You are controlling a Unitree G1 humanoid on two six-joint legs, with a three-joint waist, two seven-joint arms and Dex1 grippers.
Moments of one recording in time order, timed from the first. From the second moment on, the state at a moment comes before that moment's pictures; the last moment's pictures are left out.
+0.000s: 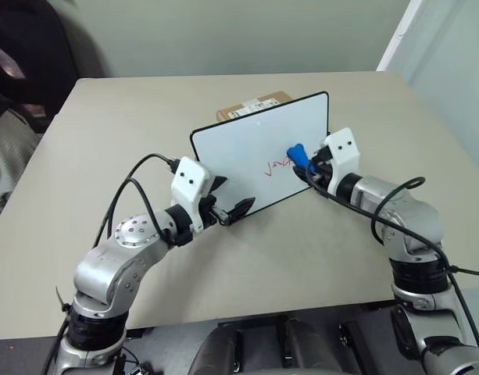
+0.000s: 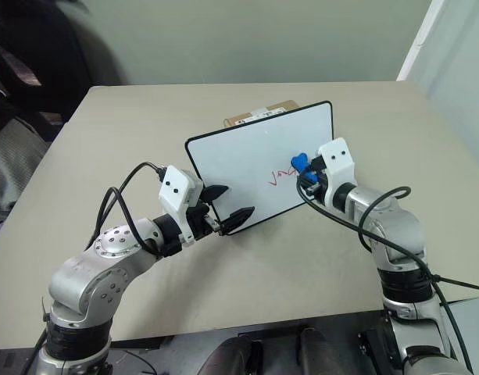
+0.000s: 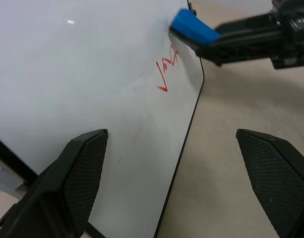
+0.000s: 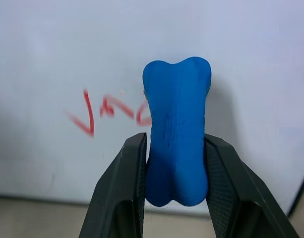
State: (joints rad) left arm -0.33 0.49 0.03 -0.58 -0.57 0.91 -0.38; right arm -0.63 -0.38 0.02 -0.24 0.32 0.95 0.36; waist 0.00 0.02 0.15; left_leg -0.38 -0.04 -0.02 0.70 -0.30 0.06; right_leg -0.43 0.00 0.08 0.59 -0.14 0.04
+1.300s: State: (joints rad) left arm -0.32 0.49 0.04 -0.59 -0.57 0.91 -0.39; right arm -0.64 -0.37 0.05 -0.20 0.28 1.03 0.39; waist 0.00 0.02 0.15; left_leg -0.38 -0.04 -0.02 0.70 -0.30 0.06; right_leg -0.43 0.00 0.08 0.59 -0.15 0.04
